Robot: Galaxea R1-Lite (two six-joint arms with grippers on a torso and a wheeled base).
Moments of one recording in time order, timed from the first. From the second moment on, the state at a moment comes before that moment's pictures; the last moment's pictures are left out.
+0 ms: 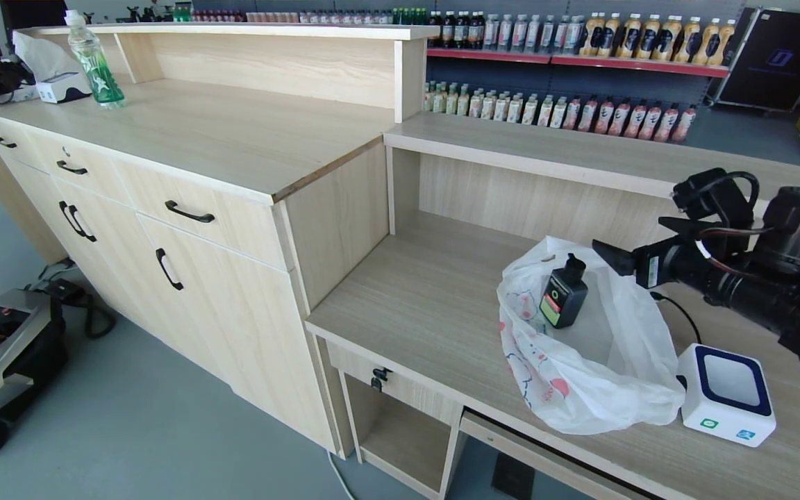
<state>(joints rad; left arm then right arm) 0.01 0.00 0.00 0.04 0.08 0.07 0.07 1.70 -0.72 -0.92 0.09 -0.32</state>
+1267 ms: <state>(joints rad) 0.00 0.00 0.00 0.03 0.08 0.07 -0.53 1.58 -1.22 0.11 0.04 -0.37</state>
